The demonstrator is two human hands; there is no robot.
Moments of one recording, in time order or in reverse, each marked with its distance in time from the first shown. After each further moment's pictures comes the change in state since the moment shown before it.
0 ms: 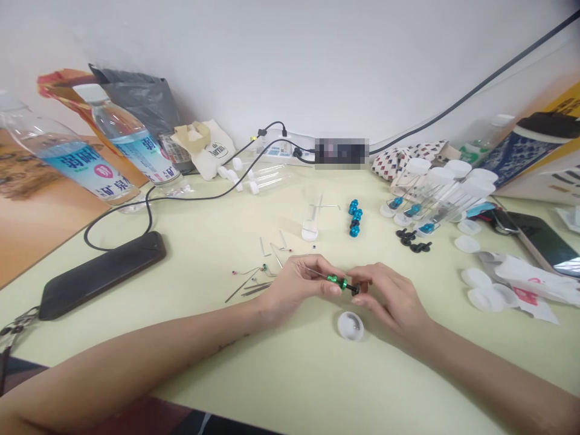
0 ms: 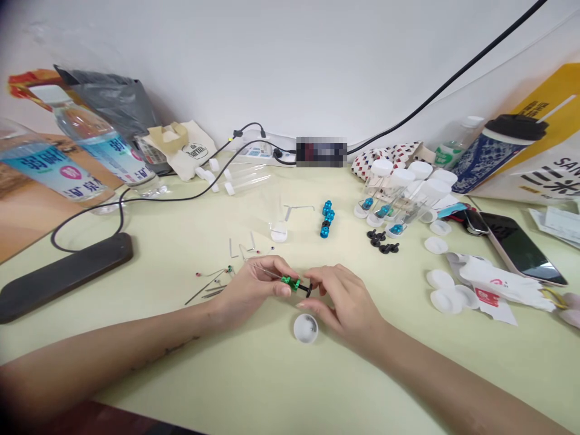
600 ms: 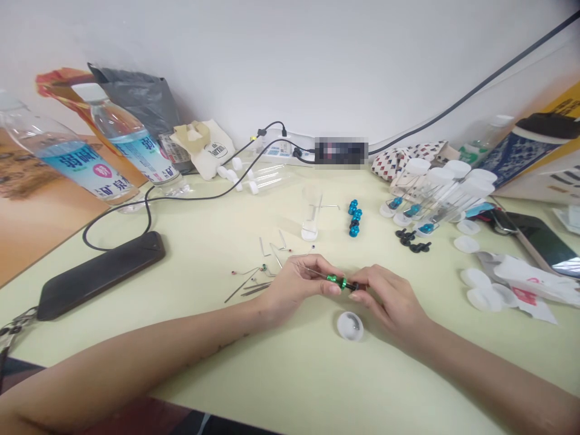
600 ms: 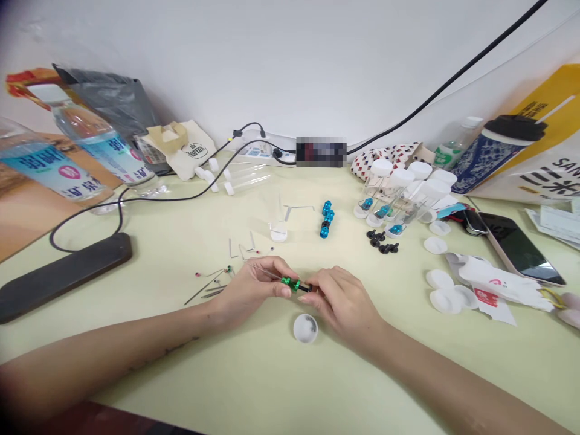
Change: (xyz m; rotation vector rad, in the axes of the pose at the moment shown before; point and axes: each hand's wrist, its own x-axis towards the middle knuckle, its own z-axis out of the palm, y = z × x) left_hand 0.000 0.000 0.000 0.005 0.003 0.010; right_hand 0.001 -0.001 0.001 -0.056 -0.015 -0.013
